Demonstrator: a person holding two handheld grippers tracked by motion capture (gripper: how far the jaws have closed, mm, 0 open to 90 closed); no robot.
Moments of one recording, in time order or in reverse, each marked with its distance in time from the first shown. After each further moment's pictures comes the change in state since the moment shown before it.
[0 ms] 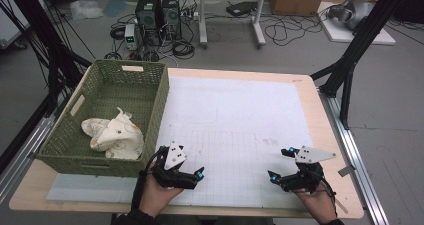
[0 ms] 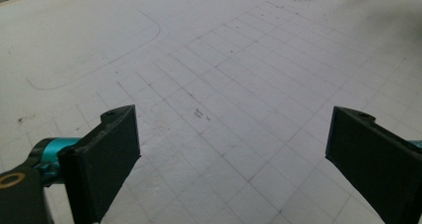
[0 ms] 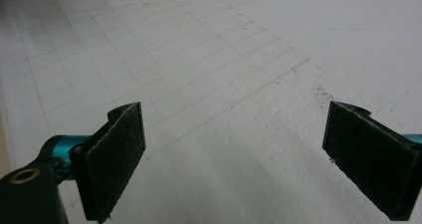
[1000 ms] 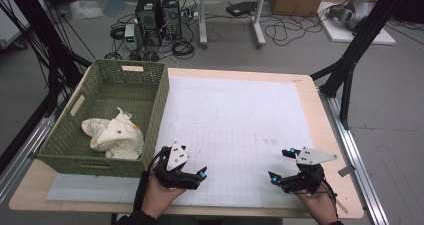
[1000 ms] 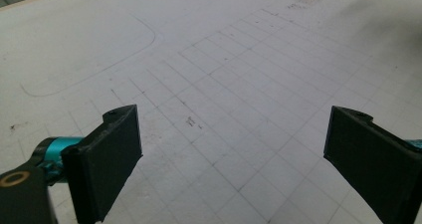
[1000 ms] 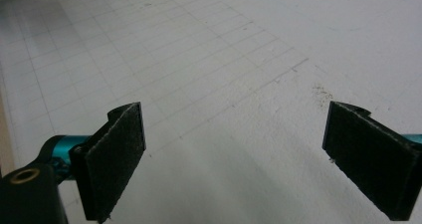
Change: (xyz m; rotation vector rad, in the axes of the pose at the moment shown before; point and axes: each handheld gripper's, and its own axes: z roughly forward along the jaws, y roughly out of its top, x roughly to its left) left arm -0.007 0.004 0.001 -0.016 -0.005 0.000; right arm 0.003 -0.001 -0.003 0.000 -0.002 -0.002
